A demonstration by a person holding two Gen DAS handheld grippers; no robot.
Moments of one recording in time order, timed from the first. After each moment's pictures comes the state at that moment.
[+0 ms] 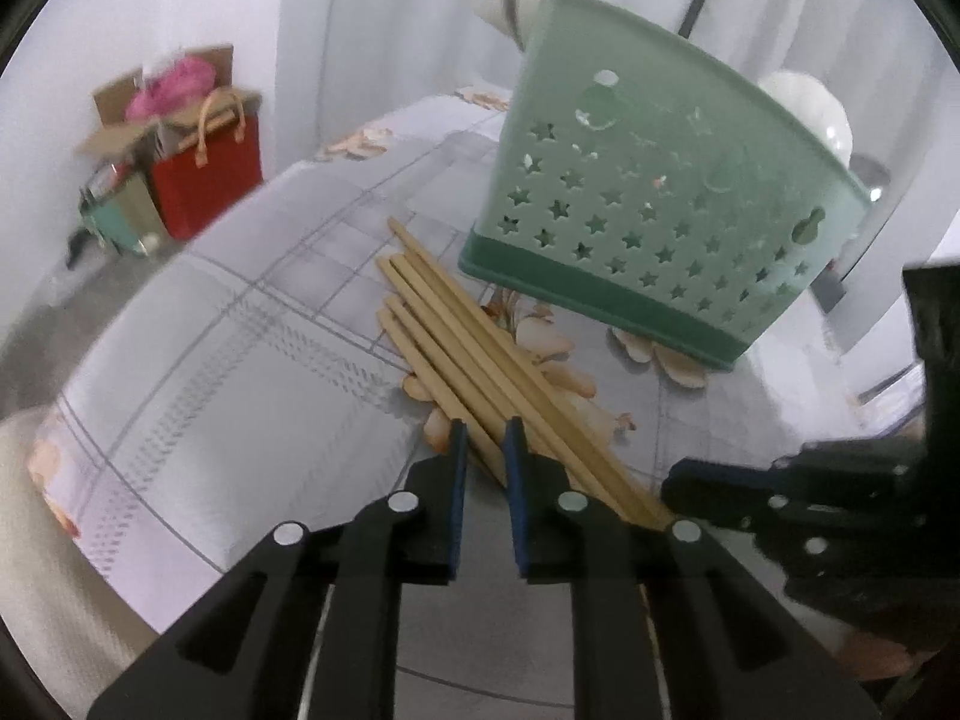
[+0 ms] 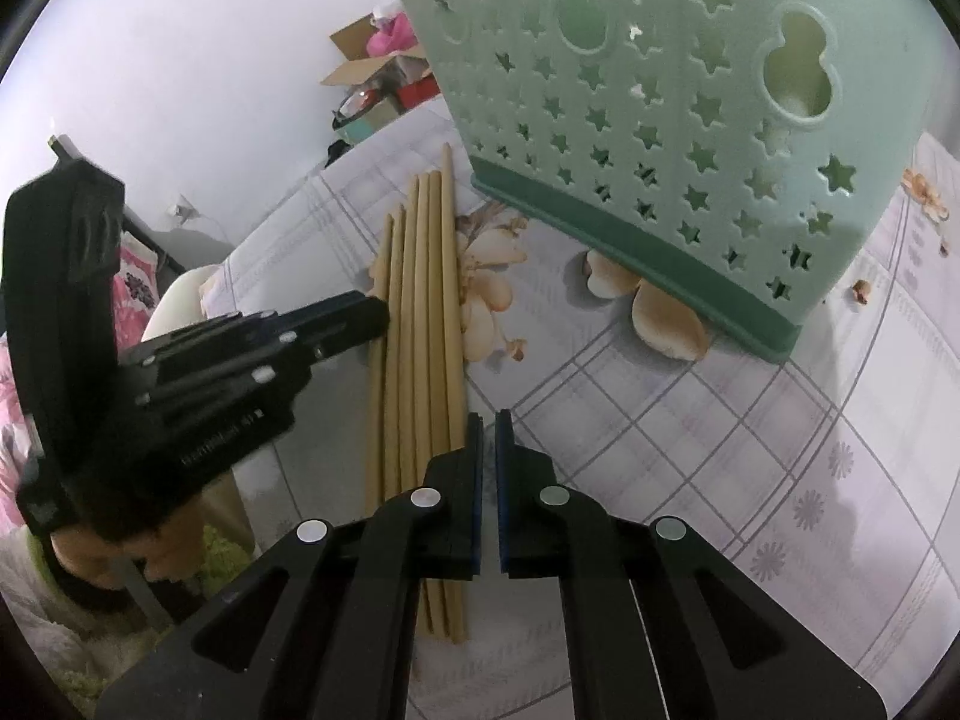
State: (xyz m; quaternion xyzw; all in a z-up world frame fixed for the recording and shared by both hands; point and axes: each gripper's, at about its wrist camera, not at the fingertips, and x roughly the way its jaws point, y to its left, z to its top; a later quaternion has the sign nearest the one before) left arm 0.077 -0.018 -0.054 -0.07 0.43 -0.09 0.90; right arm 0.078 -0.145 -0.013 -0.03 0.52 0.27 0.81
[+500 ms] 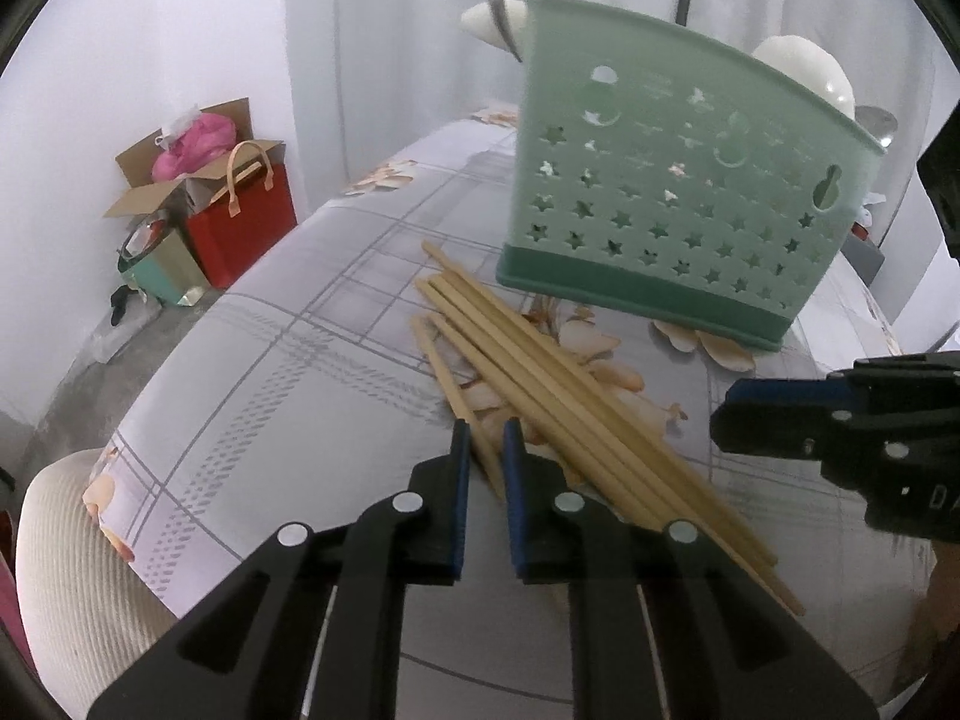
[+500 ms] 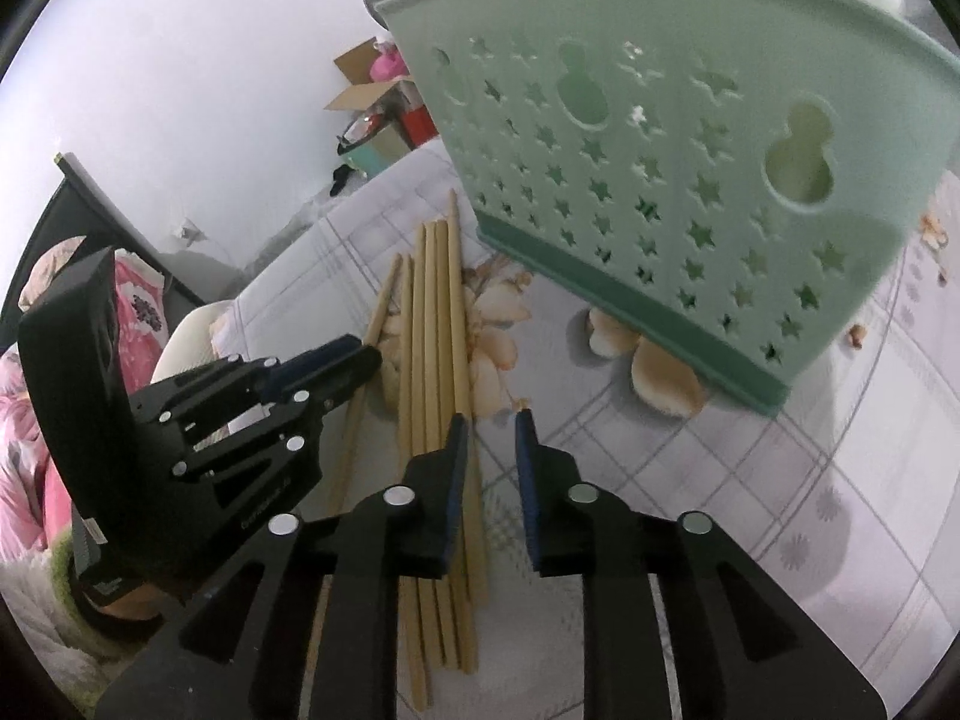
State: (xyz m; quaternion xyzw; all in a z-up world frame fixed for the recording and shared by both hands) left arm 0.071 -0.021 -0.058 -0.01 0.40 -0.05 0.91; right arm 0.085 -0.149 0.003 -0.02 0.50 0.28 0.82
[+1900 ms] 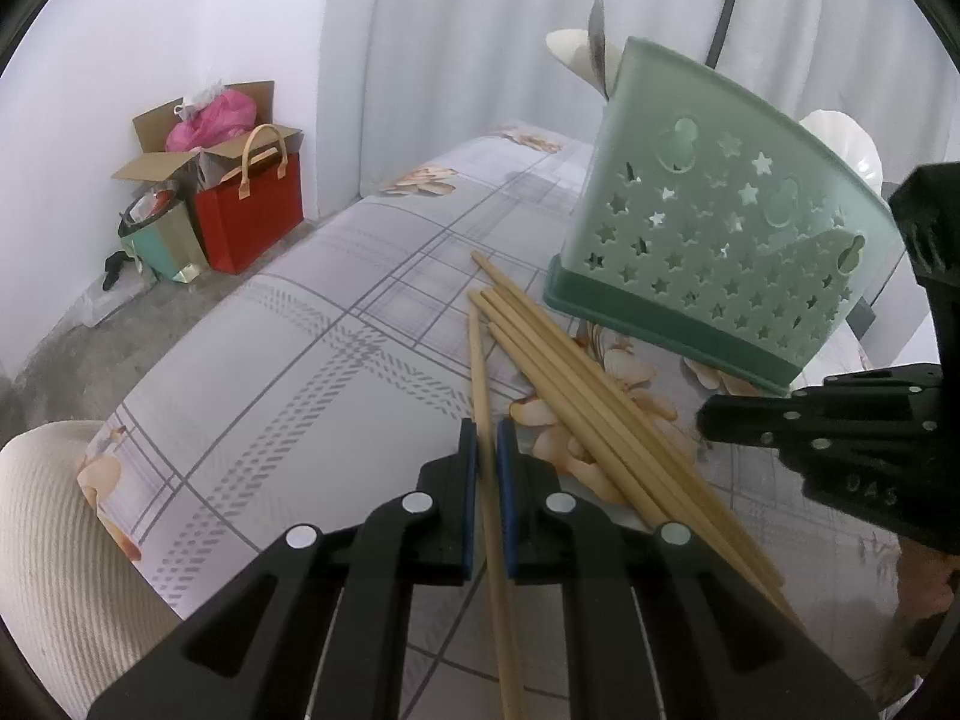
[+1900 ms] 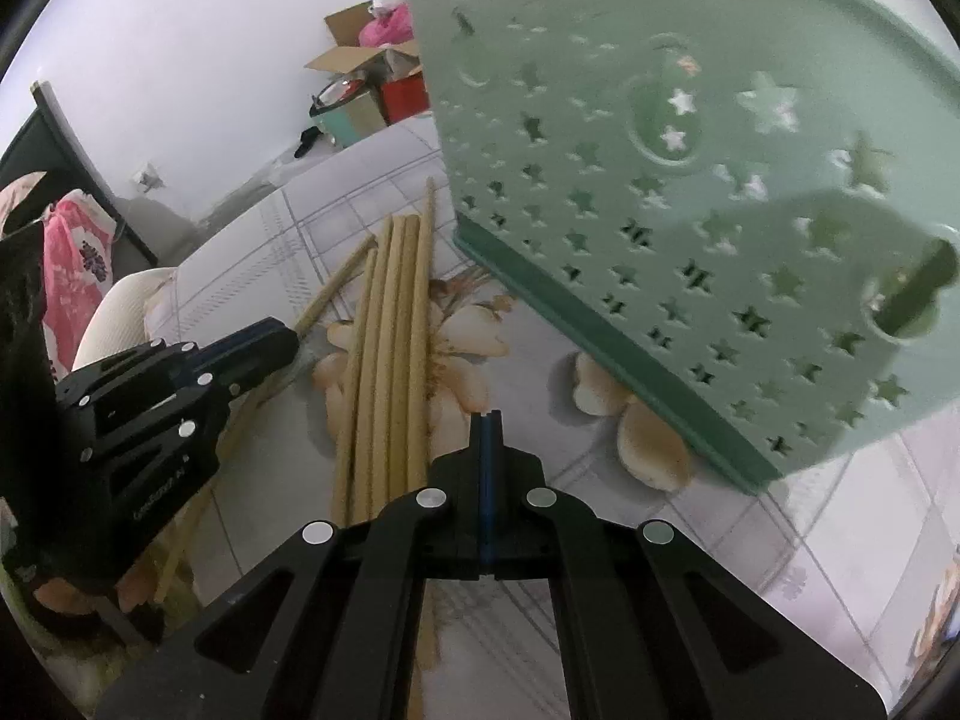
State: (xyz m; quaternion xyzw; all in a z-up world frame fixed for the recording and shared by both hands) left arm 0.079 0.009 -0.064 -0.07 0.39 -0.05 0.92; right arm 0.121 -0.091 -0.018 -0.12 0.49 0.24 0.83
